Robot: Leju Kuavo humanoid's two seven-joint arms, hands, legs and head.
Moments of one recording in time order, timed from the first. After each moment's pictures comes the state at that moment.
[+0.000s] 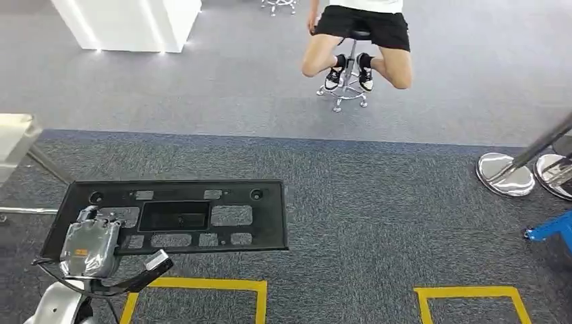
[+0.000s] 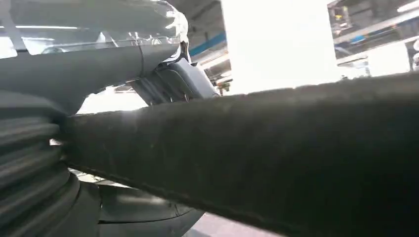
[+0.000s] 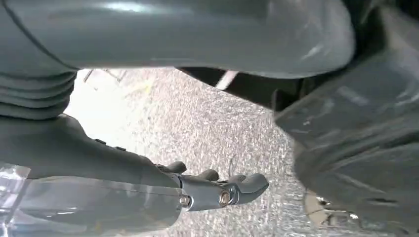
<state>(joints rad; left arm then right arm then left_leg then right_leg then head) 0.14 0.17 -0.08 -1.73 -1.54 0.32 0.04 0.05 0.20 0.71 0.01 -0.91 0.12 -0.23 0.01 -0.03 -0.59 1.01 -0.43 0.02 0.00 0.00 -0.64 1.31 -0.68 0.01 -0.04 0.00</state>
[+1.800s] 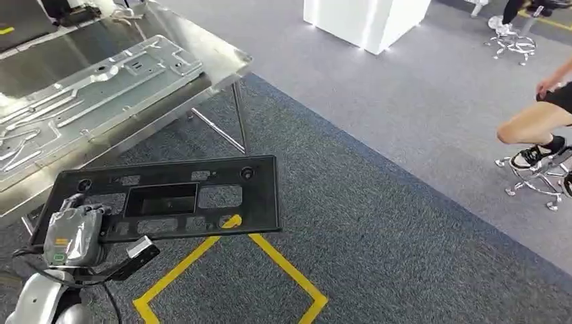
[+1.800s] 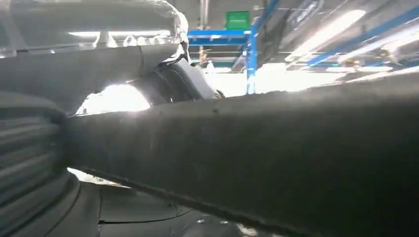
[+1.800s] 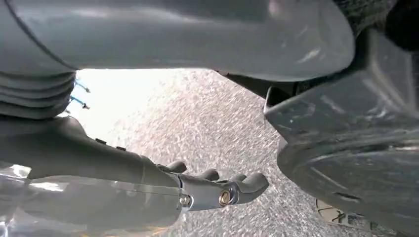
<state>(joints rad) 0.09 0.16 0.00 -1.75 -1.38 0.31 -0.04 0.06 0.20 0.79 0.01 -0.94 0.12 -0.25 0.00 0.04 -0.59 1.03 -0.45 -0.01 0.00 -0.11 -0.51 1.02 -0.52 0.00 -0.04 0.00</state>
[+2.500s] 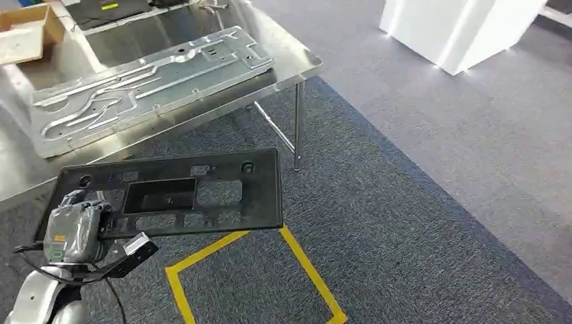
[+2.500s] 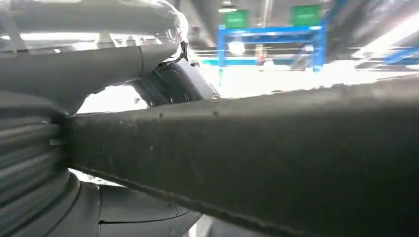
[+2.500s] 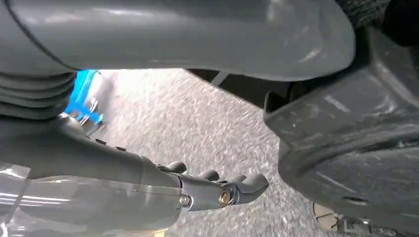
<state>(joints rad) 0.08 0.16 0.00 -1.76 -1.32 0.31 -0.06 0.05 0.19 0.83 0.01 -0.96 0.12 -0.25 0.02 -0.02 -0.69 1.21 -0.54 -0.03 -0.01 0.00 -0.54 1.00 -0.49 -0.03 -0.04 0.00</state>
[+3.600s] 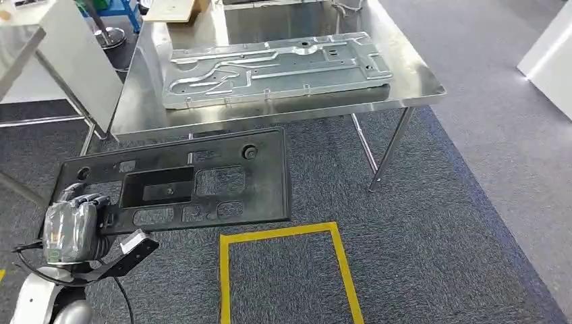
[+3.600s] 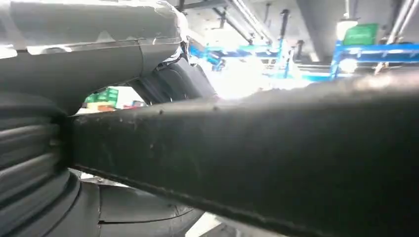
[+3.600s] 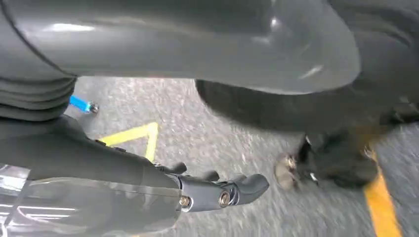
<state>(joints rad) 0.08 0.11 -0.02 -1.83 -1.25 0.34 -0.07 0.01 0.13 0.85 0.01 -1.02 0.12 -0.25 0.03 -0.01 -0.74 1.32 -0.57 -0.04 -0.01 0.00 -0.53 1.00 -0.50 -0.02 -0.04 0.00</state>
